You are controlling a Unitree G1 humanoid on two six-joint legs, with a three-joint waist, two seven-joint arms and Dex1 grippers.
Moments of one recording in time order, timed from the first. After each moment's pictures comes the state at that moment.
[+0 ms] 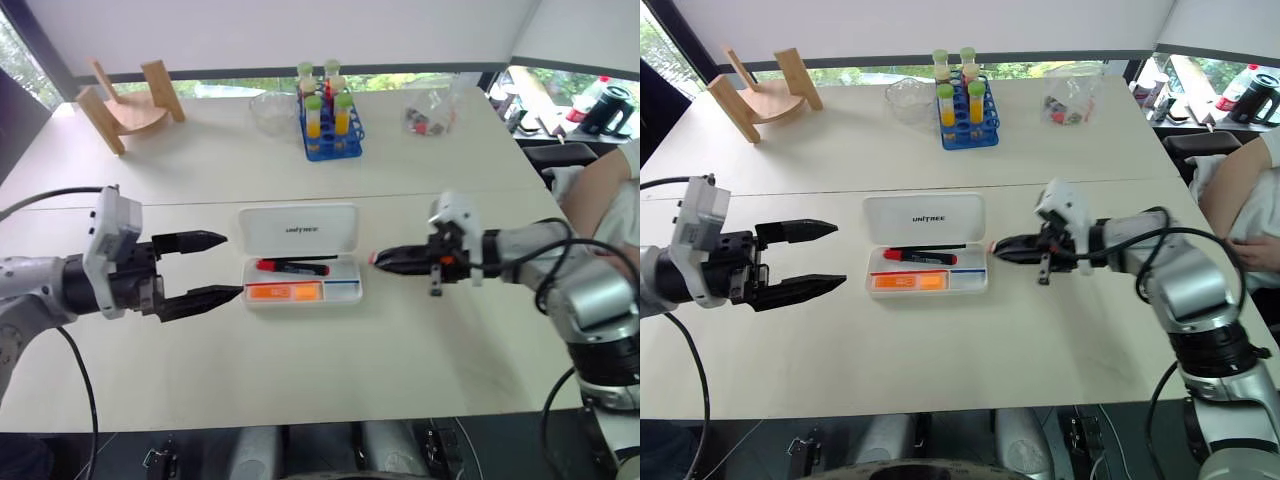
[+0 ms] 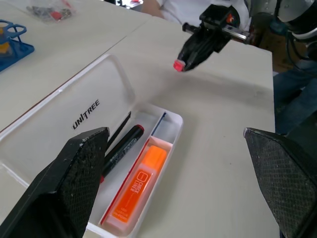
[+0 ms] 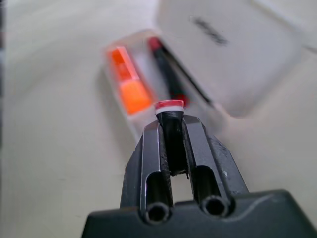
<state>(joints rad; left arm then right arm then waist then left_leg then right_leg) -0.08 0.98 0.42 -0.51 -0.97 0.76 -1.01 -0.51 -0.76 0.17 -0.27 0.40 0.67 1.14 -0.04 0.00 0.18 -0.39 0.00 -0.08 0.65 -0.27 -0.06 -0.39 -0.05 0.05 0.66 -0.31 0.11</state>
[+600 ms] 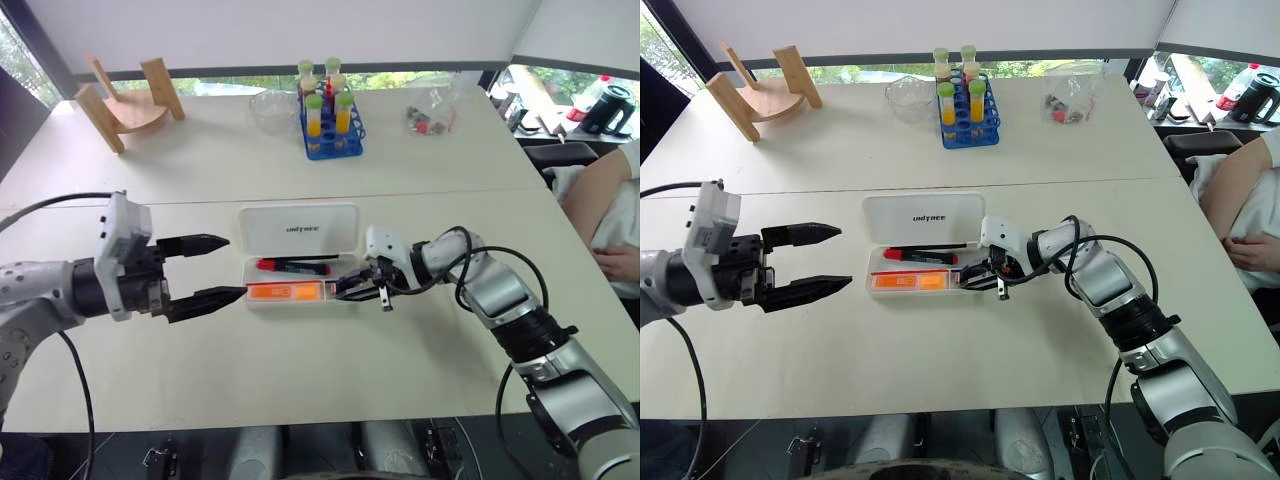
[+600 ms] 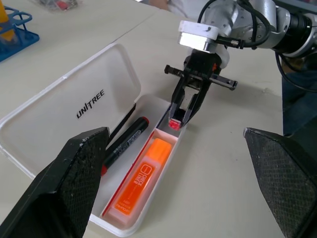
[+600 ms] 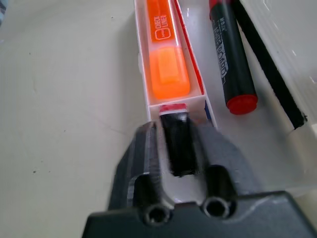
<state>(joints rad) -0.07 0.97 0.41 -0.53 -0.95 0.76 -0.96 -0.64 -0.60 0.41 0.06 0.17 0.38 1.23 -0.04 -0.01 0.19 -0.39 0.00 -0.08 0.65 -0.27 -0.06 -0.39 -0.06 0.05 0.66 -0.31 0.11</state>
